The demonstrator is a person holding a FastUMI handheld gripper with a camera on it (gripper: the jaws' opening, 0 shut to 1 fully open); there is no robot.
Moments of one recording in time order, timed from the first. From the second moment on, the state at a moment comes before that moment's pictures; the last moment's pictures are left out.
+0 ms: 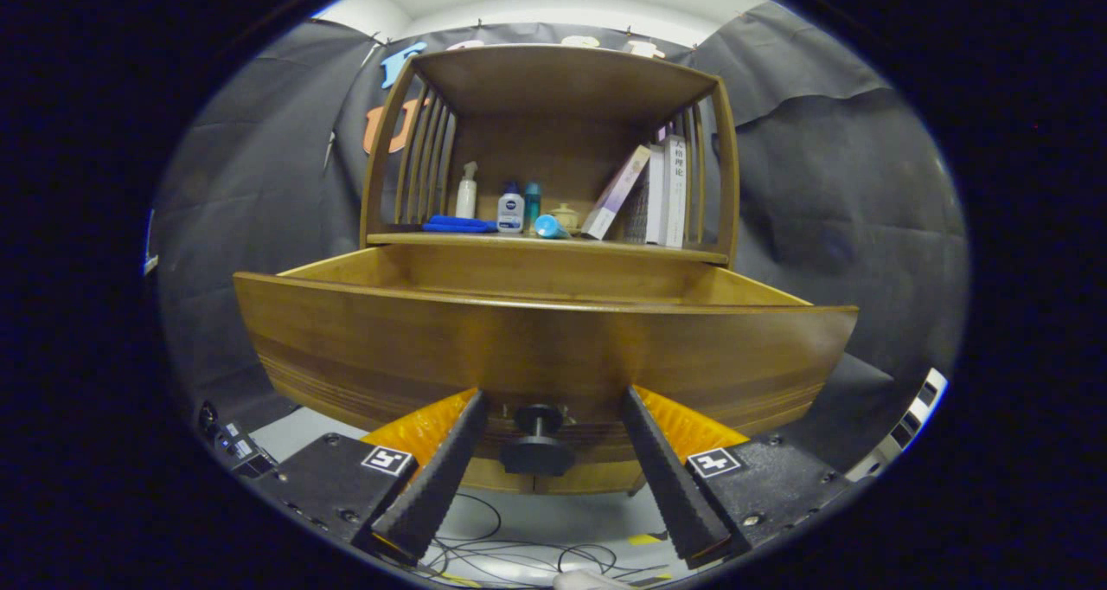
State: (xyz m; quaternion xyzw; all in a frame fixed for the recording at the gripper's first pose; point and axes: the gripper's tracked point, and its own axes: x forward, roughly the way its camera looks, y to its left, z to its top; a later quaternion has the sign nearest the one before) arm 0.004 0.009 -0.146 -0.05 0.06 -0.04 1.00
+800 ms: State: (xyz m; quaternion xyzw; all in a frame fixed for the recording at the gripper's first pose) arm 0.074 0.011 -0.128 -0.04 0.07 -0.02 1.00
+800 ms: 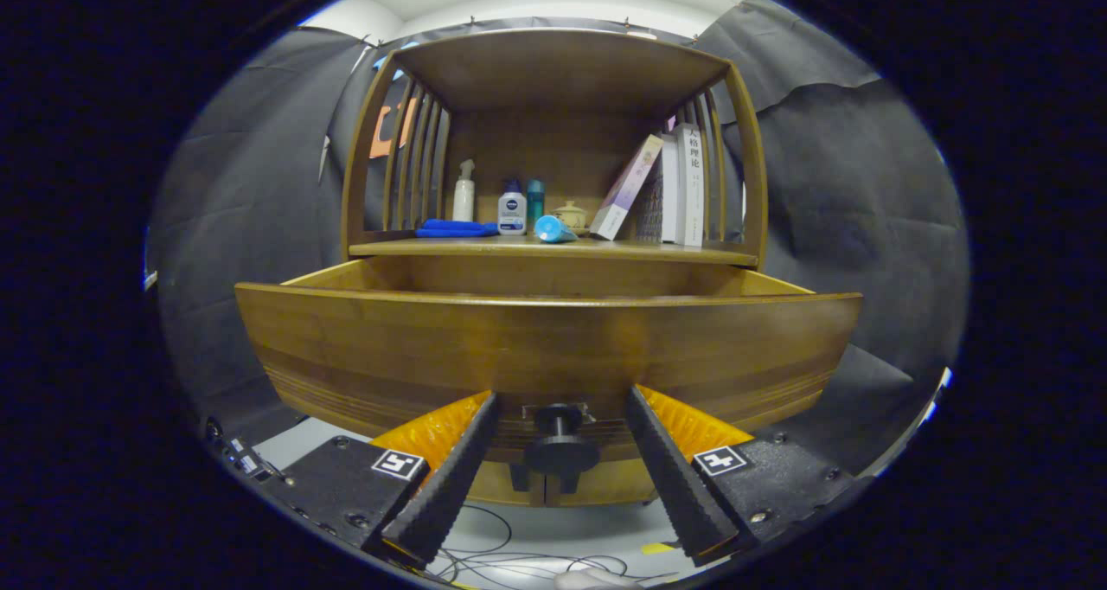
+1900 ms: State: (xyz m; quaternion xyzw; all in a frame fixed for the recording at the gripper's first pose) arm 0.211 0.016 -0.106 -0.01 0.08 -0.03 1.00
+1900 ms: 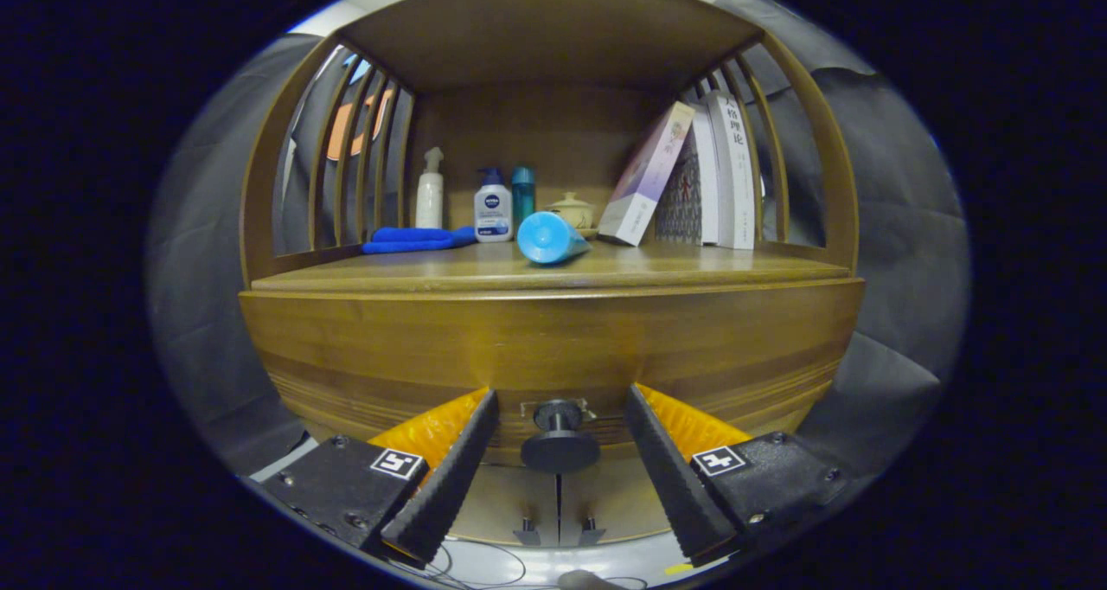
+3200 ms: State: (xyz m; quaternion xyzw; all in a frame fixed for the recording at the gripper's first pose) arm 0.028 0.004 0.001 -0.02 0.01 -0.01 1.00
